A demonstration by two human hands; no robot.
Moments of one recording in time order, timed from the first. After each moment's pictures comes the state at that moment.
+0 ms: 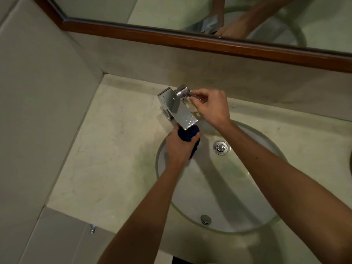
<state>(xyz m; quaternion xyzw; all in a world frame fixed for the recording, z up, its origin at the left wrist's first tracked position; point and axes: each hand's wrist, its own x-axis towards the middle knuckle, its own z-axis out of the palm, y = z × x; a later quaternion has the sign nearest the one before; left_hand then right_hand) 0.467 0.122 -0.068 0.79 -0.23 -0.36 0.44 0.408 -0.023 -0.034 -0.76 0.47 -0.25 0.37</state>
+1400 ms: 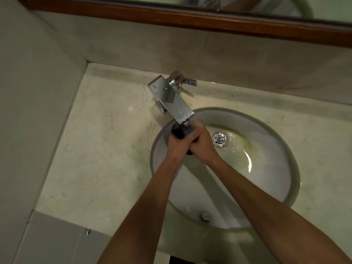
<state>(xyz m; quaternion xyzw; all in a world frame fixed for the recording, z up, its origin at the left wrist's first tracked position) 0.461 0.119 -0.105 0.69 -0.09 -0.49 0.52 0.381 0.075 -0.125 -0.63 0.43 -0.25 0.59</state>
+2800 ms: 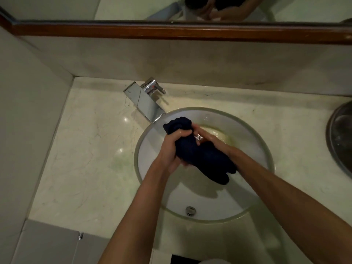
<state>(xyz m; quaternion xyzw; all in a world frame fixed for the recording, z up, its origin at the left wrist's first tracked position) 0.416 0.122 -0.034 0.49 -0.10 -0.68 0.53 0.279 0.045 -0.075 -0.30 0.38 0.06 0.87</state>
